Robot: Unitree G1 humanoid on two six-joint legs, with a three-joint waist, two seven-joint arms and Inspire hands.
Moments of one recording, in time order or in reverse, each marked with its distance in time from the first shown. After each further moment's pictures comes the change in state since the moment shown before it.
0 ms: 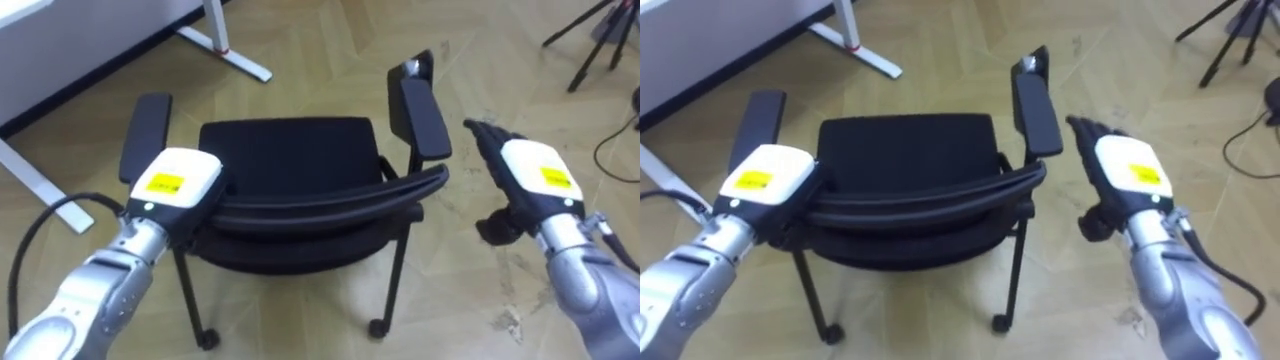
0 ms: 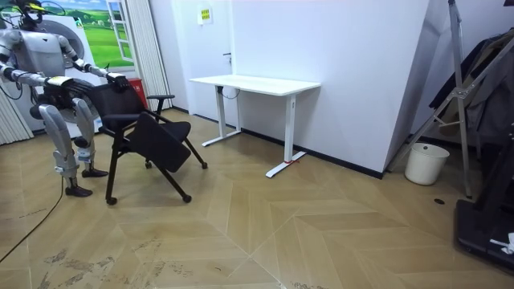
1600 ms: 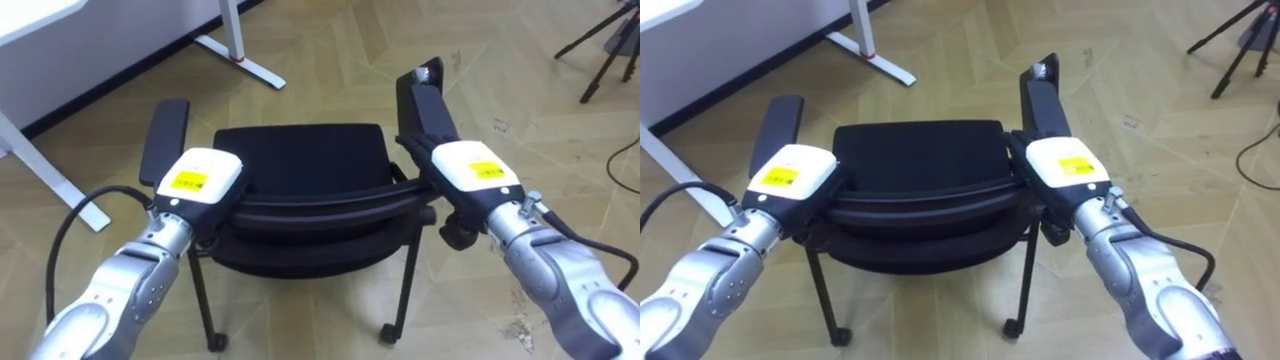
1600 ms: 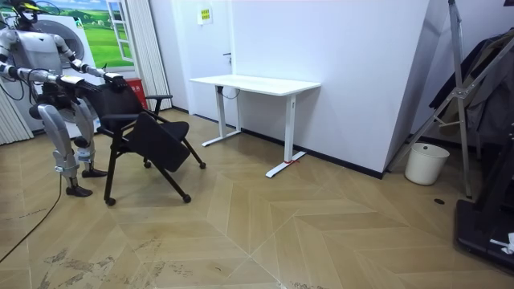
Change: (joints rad) left arm -0.083 -0.072 -0.067 0.084 0.019 0.008 -0.010; right arm -0.054 -0.001 0.159 -0.101 -0.155 0.042 0.208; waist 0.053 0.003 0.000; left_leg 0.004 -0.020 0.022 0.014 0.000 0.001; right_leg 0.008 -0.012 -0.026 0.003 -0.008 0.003
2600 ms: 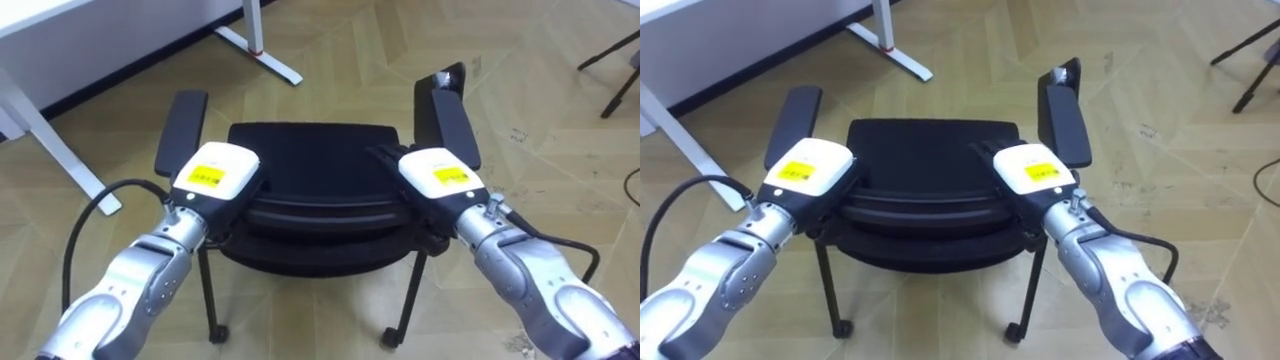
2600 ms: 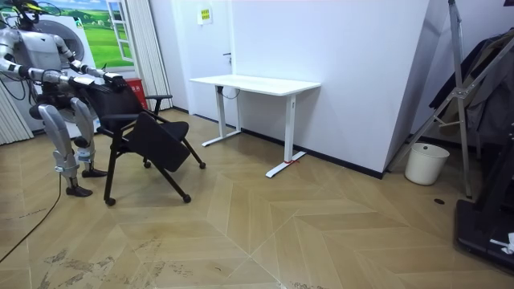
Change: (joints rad) left arm -0.038 -0.006 -0.045 0.016 0.015 -0.003 0.000; right arm -0.054 0.028 0.142 0.033 0.006 0.043 0.005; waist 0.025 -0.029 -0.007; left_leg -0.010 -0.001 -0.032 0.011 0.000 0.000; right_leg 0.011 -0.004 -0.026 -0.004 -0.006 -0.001
